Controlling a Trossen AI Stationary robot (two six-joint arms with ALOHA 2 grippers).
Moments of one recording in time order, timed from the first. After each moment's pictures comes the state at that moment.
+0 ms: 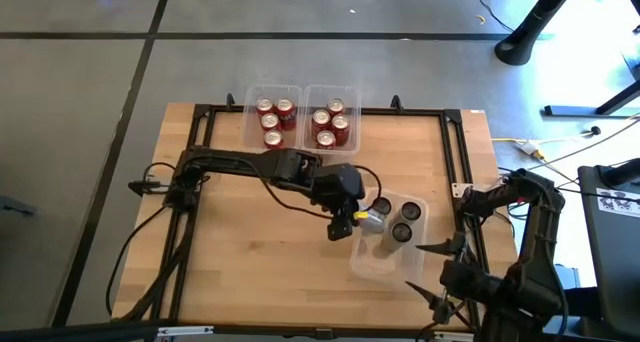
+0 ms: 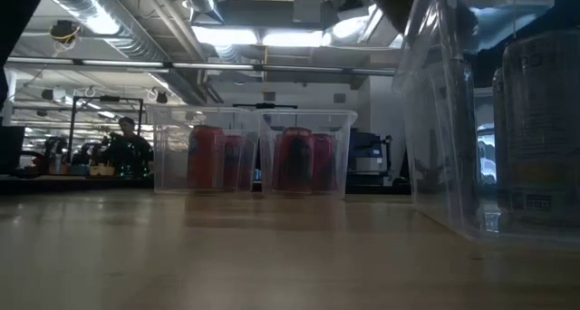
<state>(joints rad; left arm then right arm) -0.15 2.03 2.20 -1.00 0.00 -0.31 1.12 1.72 1.81 -1.57 1.00 1.38</state>
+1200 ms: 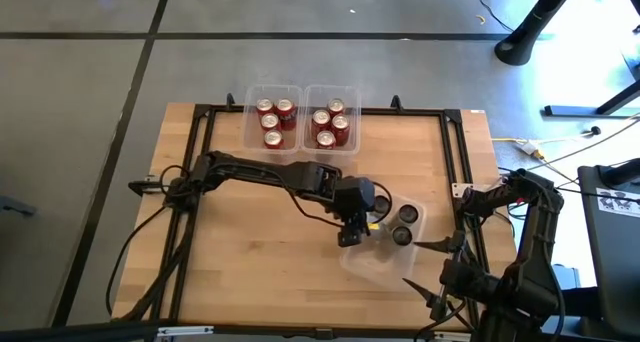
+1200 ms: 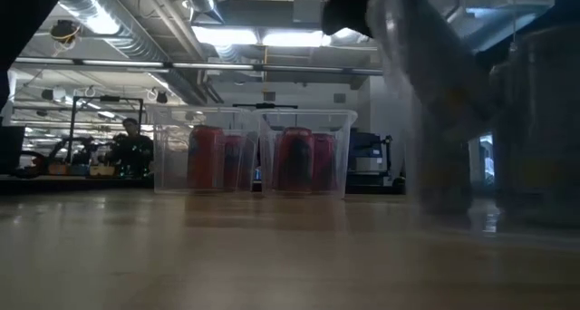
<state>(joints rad) -0.13 2.16 2.17 -0.93 0.02 -0.23 1.12 1.72 1.80 -1.57 1.07 1.36</state>
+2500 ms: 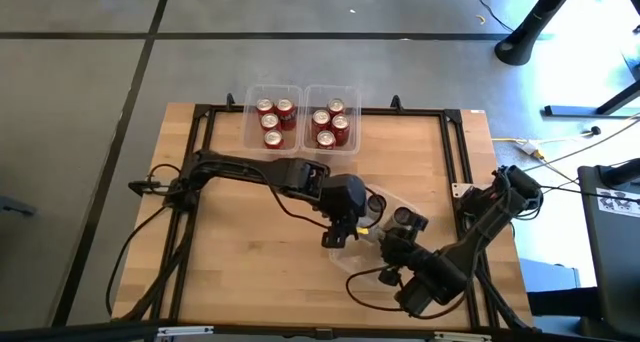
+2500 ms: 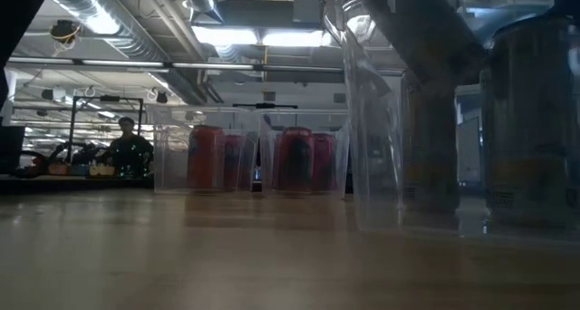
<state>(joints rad) -0.16 2.08 2.18 -1.01 0.02 -0.06 0.79 1.76 1.57 -1.40 0.80 1.15</state>
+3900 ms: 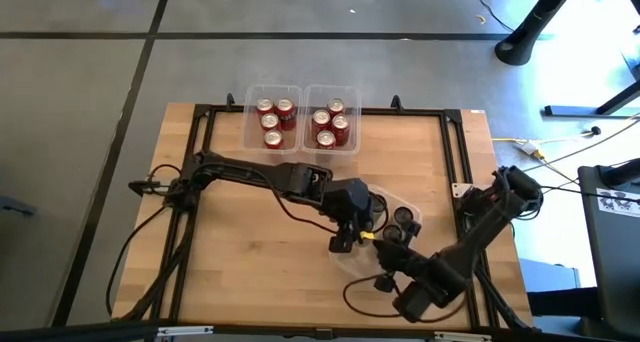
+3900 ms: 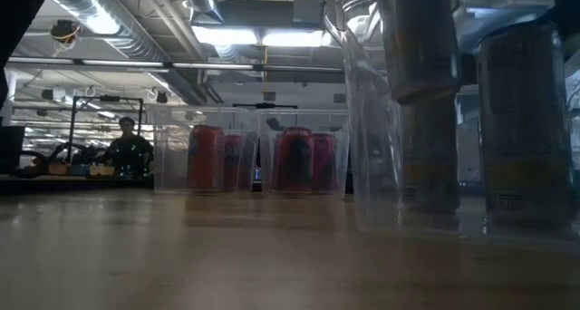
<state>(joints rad) -0.17 2.09 2.16 -0.86 0.02 -0.03 0.80 1.77 1.50 -1.20 0.86 1.09</state>
